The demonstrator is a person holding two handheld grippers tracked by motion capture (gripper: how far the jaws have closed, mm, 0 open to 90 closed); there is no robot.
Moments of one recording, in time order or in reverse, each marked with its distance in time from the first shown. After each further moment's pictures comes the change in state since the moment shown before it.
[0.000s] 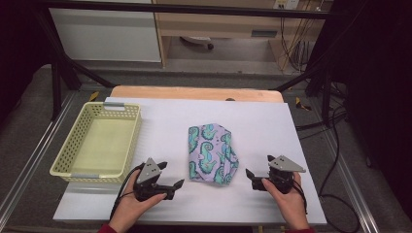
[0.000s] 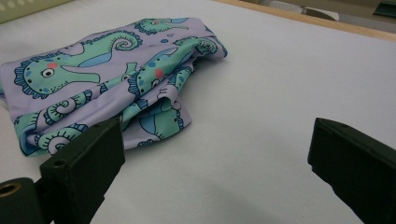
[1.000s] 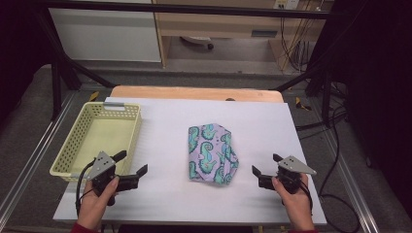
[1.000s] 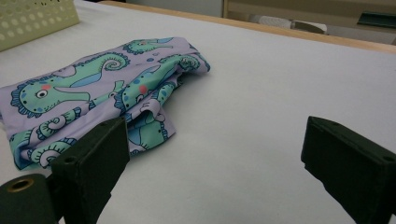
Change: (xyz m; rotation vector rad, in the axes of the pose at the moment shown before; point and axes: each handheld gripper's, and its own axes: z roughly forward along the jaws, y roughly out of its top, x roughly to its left) left arm 0.057 -0.008 -0.079 -0.183 0.185 -0.109; right arm -0.013 -0.003 -0.012 -0.072 -0.016 0.053
